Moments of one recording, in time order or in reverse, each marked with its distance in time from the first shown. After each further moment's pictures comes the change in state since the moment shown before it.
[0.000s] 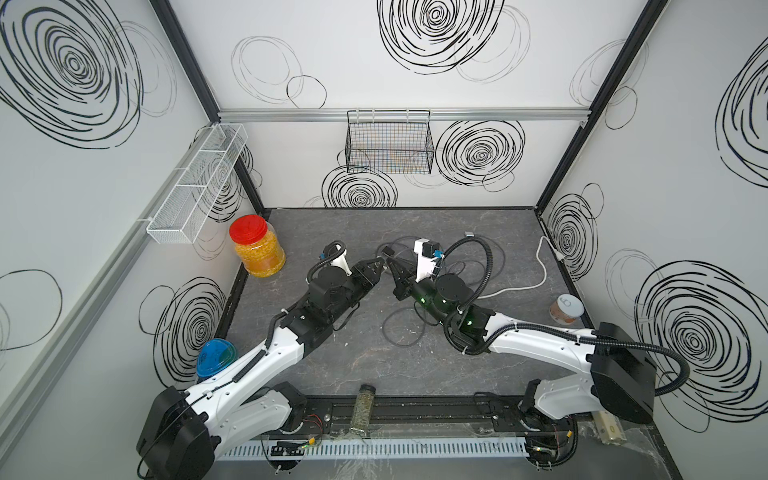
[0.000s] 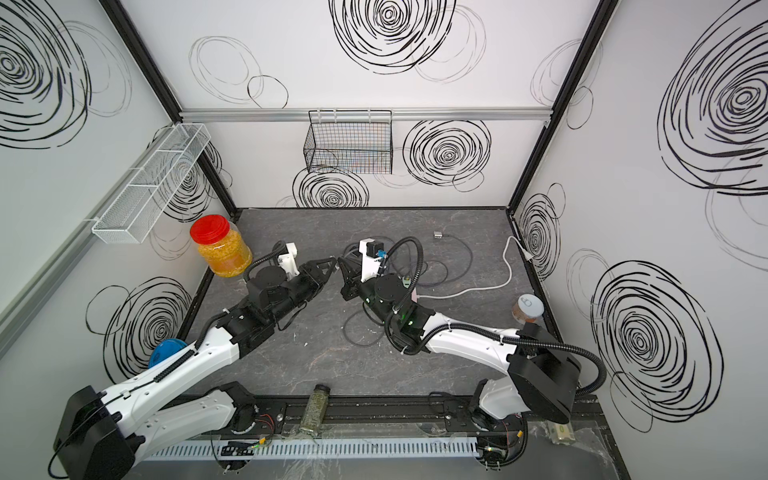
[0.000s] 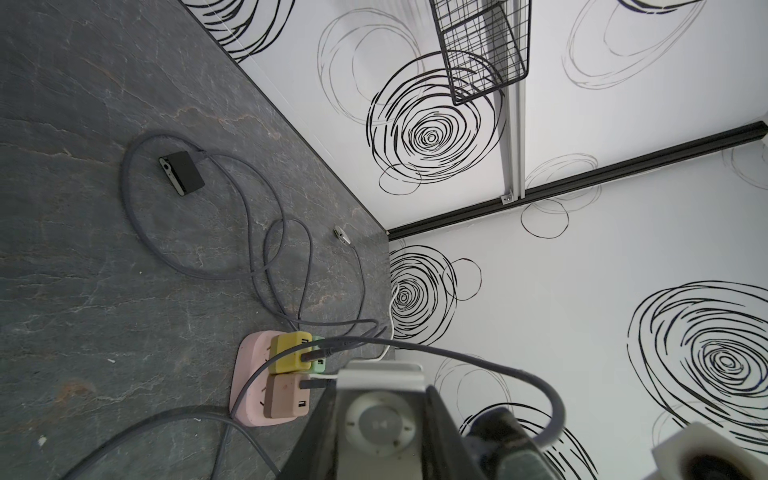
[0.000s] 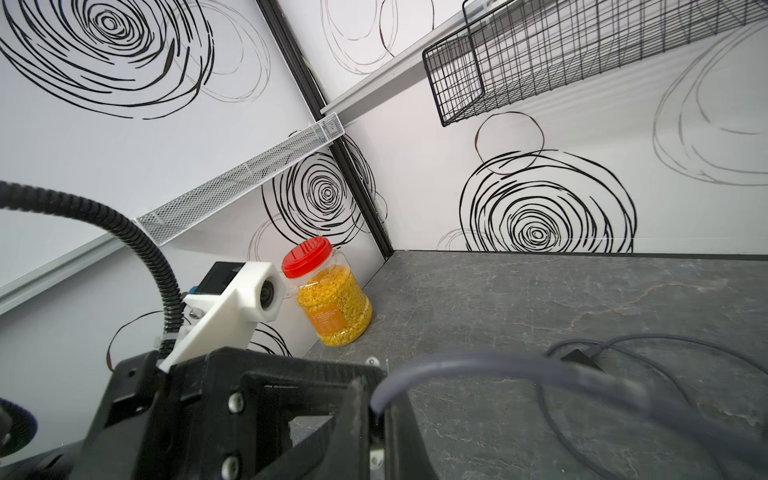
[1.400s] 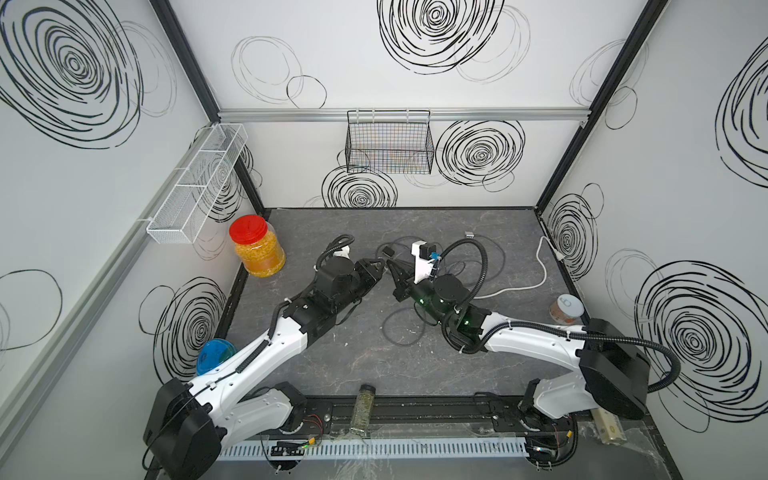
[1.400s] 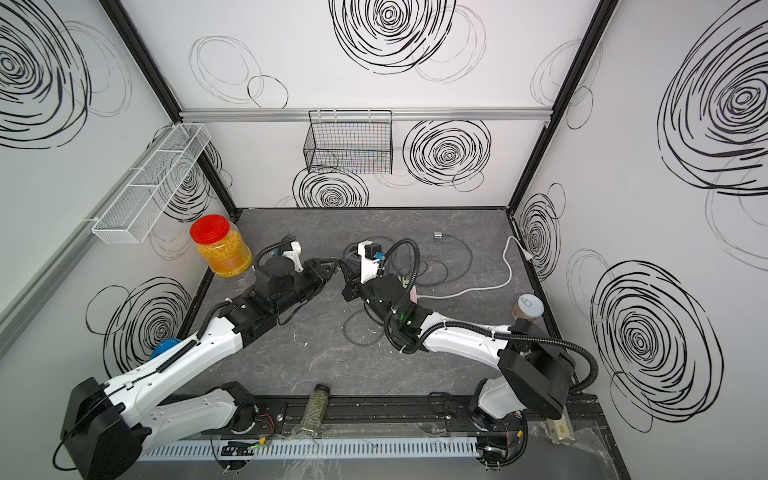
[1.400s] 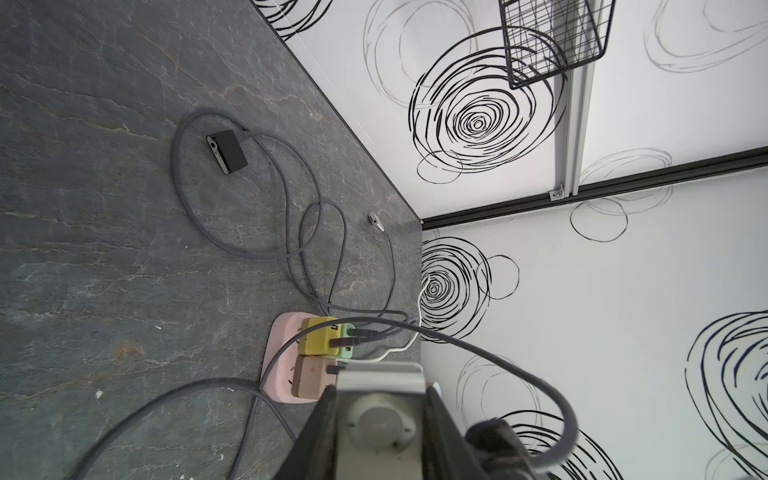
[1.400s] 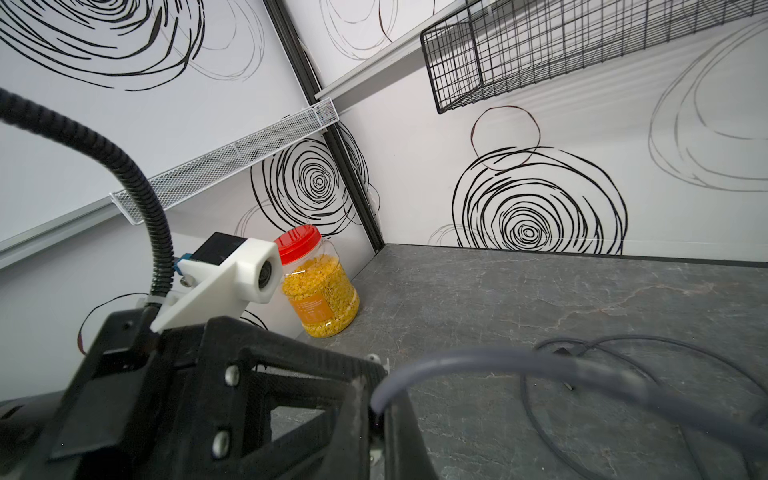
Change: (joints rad) left arm 0.008 0.062 0.112 -0.188 0.006 -0.017; right arm -0.021 0.033 -0.025 0.028 -0.033 -0.043
